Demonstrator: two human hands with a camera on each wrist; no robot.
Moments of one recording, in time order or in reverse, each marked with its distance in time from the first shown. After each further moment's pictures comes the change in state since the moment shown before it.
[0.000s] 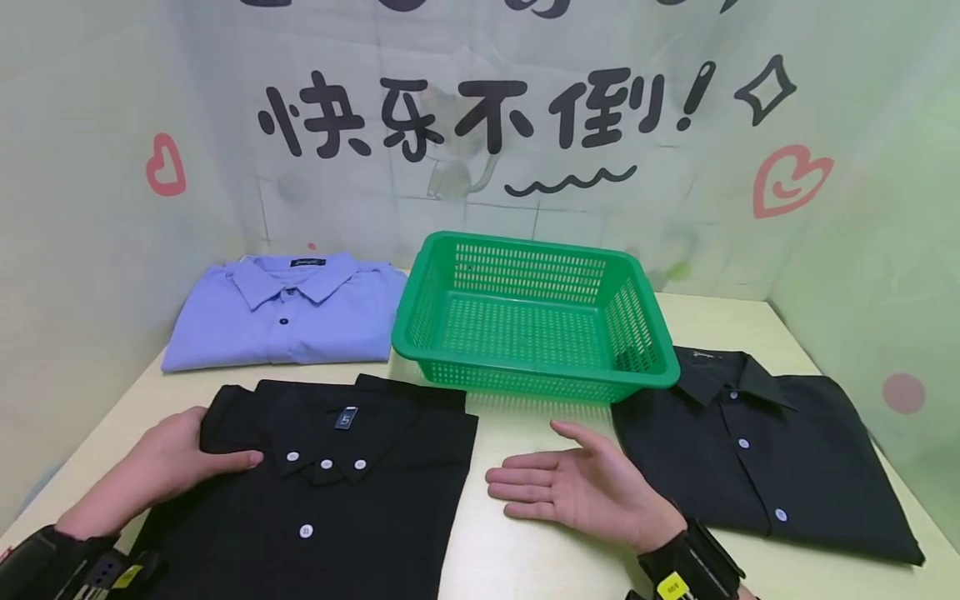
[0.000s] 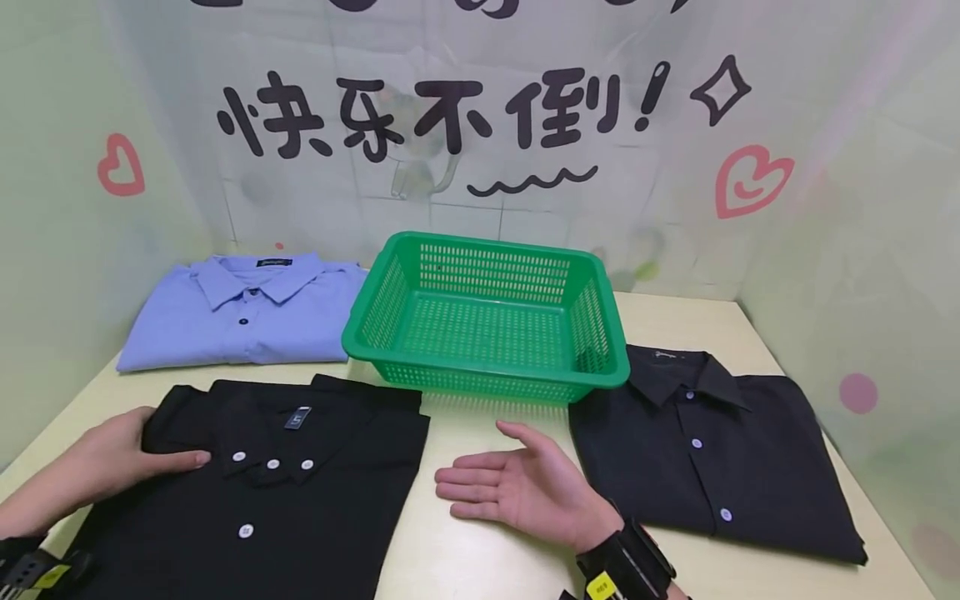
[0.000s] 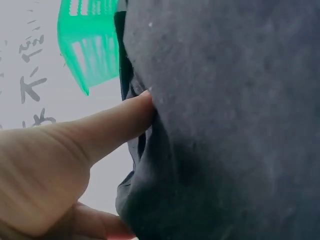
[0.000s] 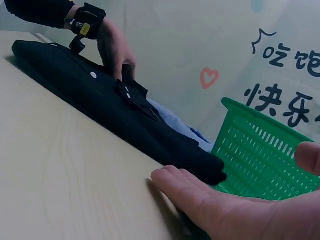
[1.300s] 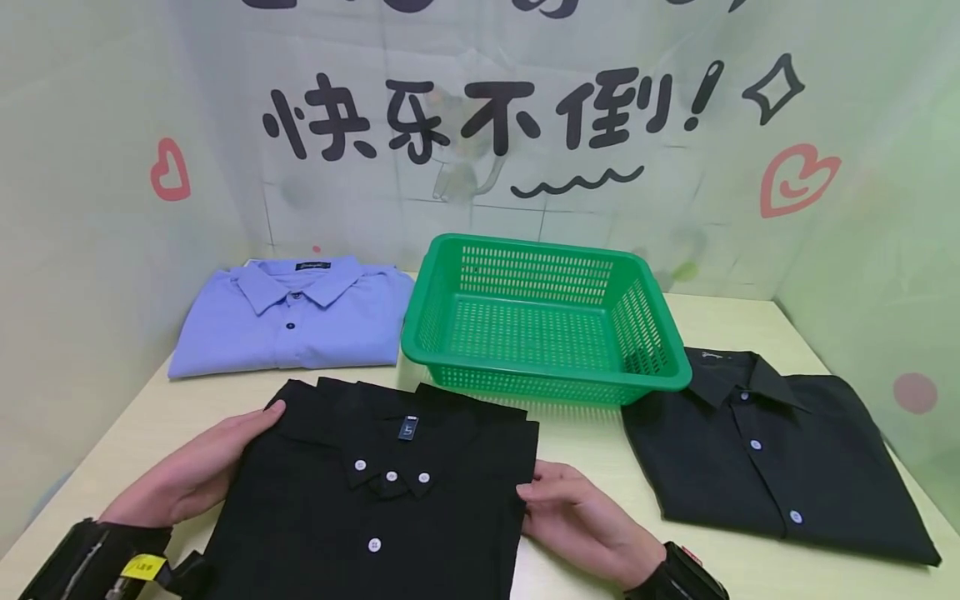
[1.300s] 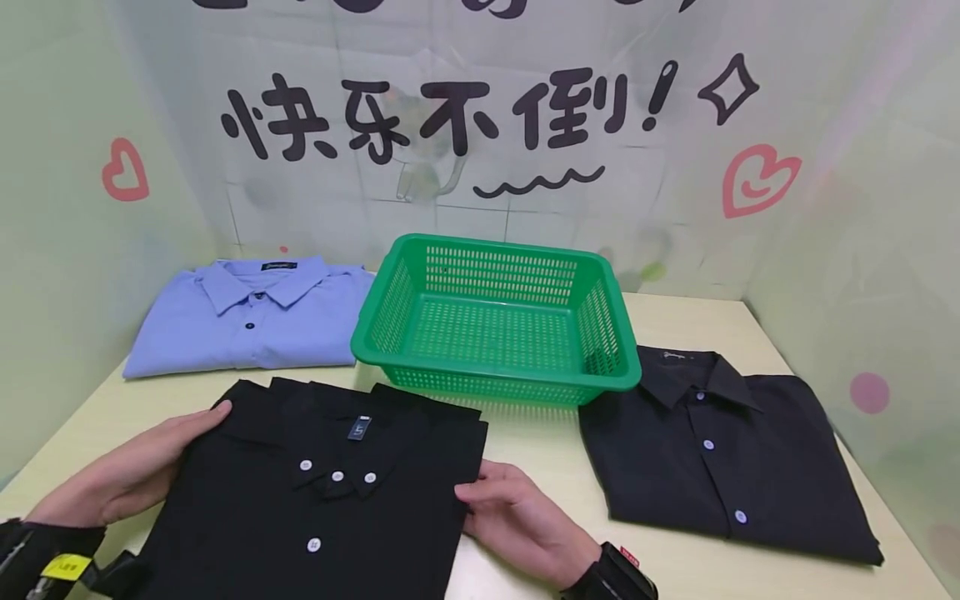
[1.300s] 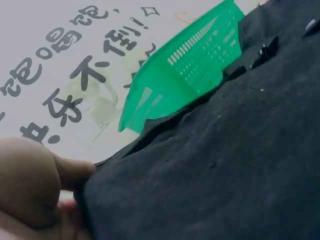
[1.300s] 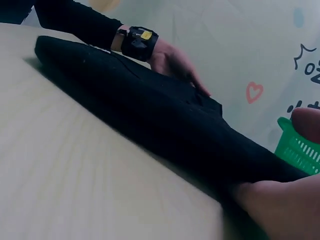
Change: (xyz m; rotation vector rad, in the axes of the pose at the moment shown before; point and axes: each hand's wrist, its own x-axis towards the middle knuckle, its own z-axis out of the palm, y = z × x) left_hand 0.014 0.012 0.015 -1.062 -0.515 -0.062; right_hand 0.022 0.040 0.014 -0.245 -0.067 -0.231
